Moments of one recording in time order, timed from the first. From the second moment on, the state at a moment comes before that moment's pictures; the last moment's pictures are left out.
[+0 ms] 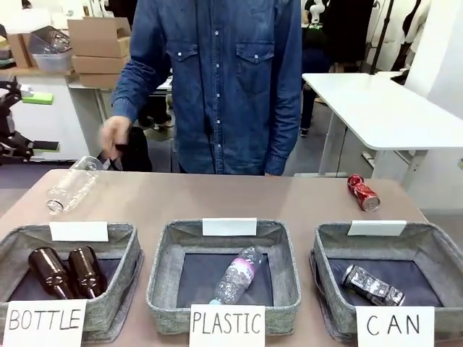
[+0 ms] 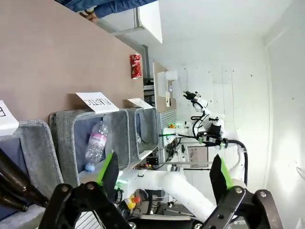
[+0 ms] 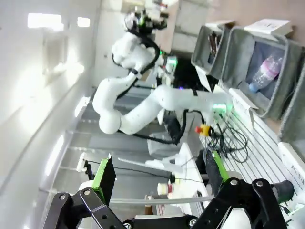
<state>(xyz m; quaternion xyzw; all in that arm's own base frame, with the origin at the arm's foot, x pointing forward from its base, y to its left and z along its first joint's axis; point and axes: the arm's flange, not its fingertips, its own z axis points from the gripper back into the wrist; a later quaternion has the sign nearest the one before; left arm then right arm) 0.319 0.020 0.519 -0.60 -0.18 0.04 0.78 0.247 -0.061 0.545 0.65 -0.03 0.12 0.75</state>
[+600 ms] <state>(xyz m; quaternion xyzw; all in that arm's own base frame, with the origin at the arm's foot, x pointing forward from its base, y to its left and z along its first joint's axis) 0.315 0.023 0.522 -0.59 -0.19 0.03 0.78 0.247 -0.058 0.542 0.65 -0.03 0.12 0.75</state>
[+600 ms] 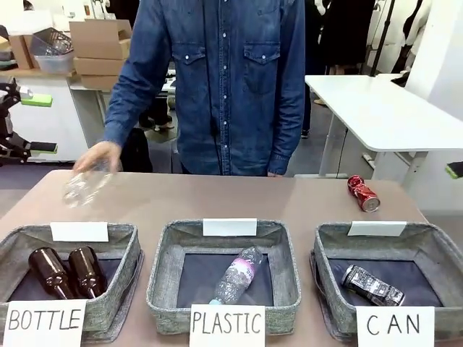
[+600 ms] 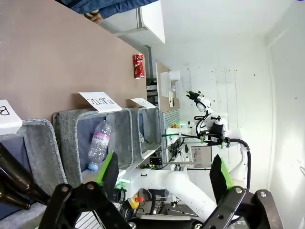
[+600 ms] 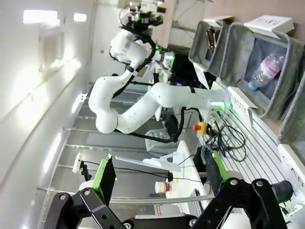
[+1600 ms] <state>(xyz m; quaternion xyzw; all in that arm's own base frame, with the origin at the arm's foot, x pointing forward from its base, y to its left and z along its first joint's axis) 0.315 0.022 0.522 -0.59 -0.19 0.03 0.78 0.263 -0.067 0.544 0.55 -0.10 0.05 0.83</state>
